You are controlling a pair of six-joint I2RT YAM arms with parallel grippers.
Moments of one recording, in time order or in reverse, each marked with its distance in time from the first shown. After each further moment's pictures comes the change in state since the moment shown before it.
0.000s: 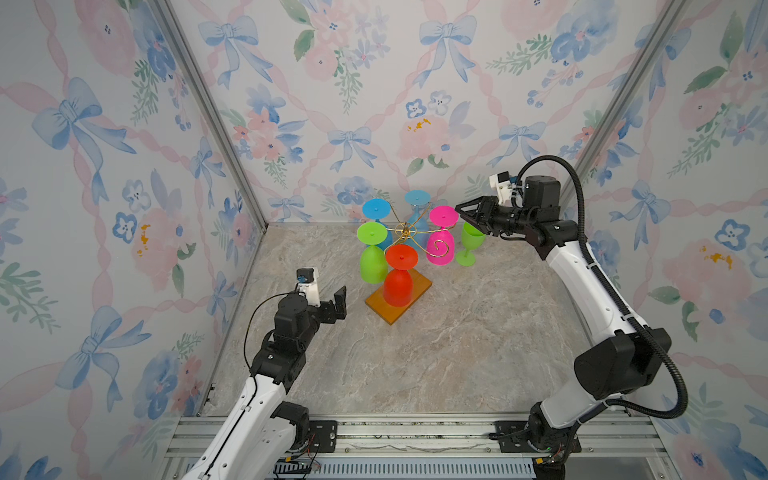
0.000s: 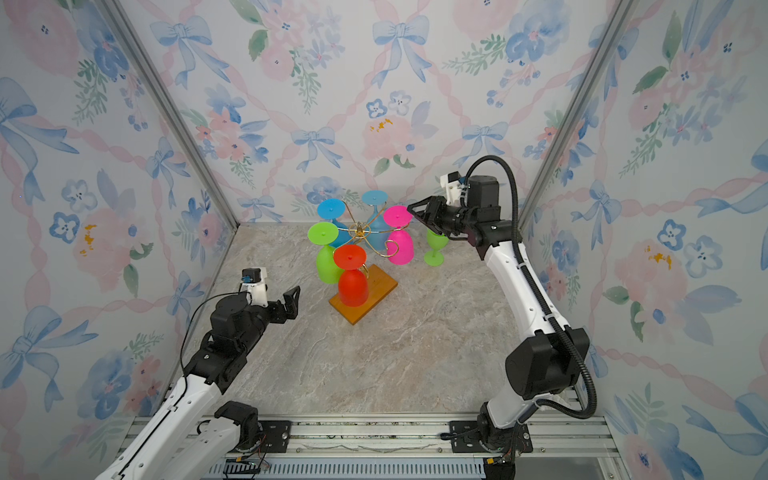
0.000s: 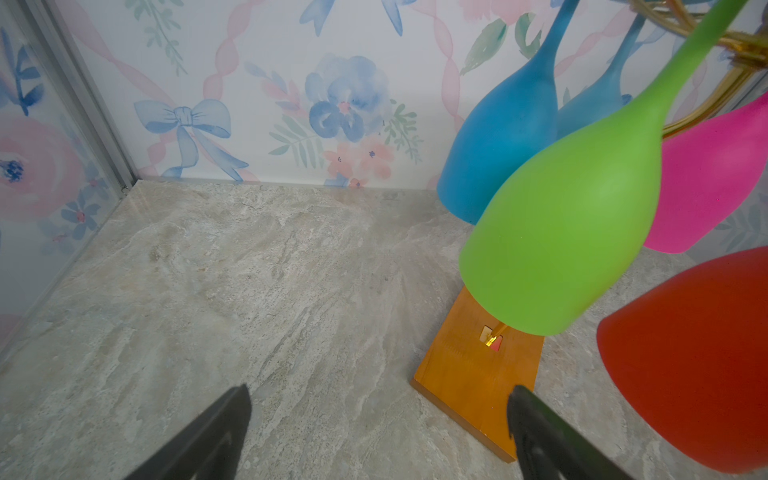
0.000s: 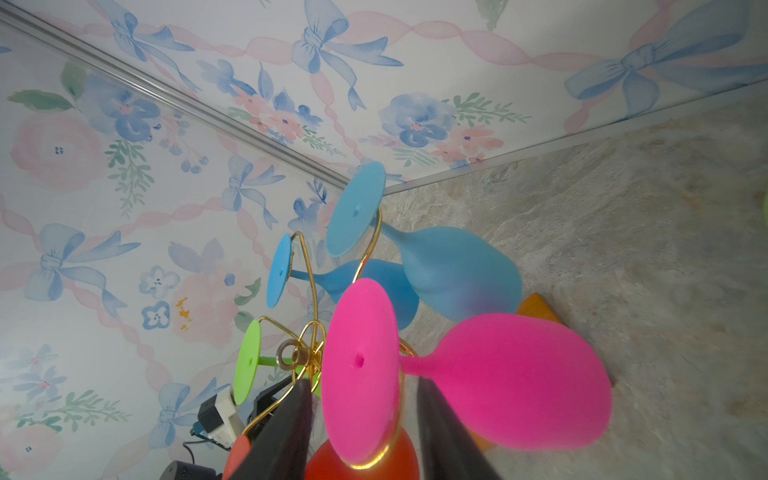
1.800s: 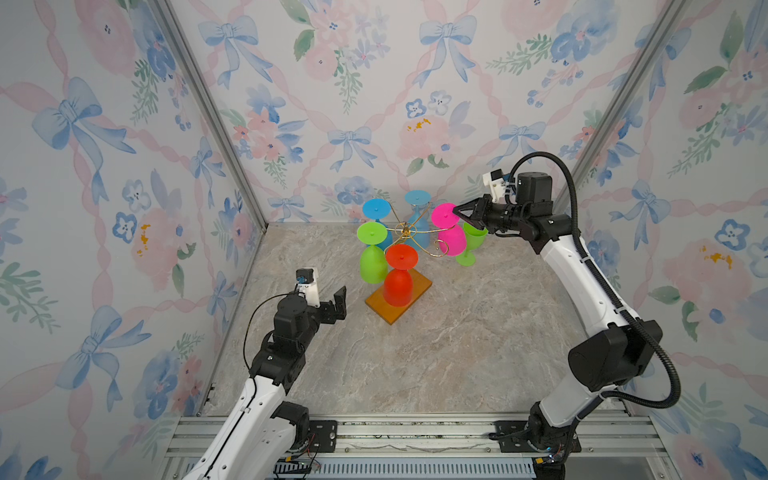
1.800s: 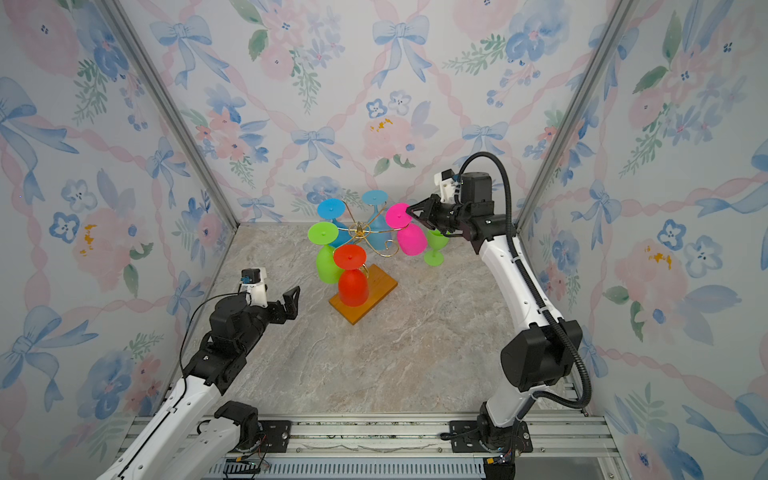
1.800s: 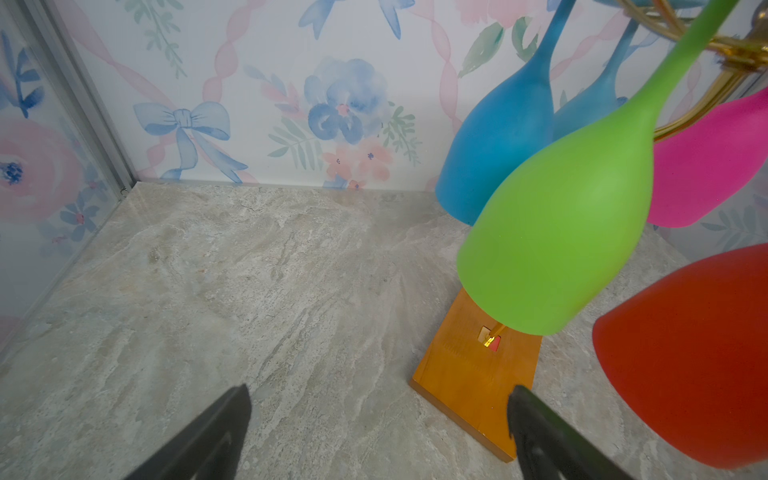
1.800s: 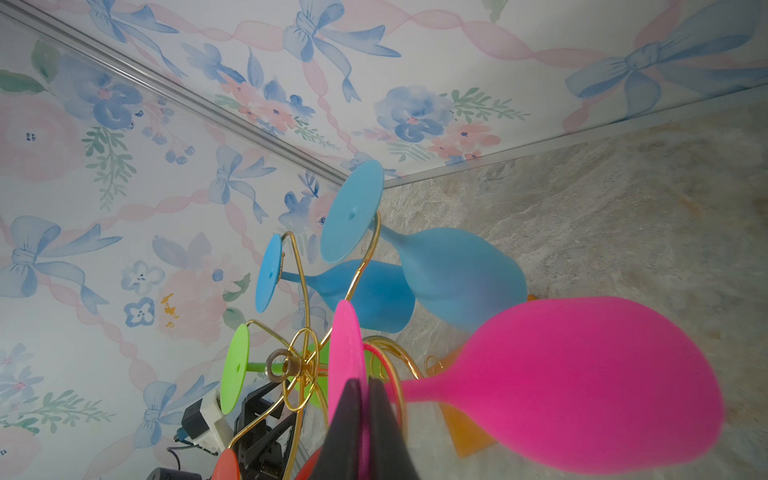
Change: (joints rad) left arm 0.000 -0.010 -0.004 0.000 0.002 0.000; right arm 0.018 0.053 0.078 -0.046 0.016 -0.021
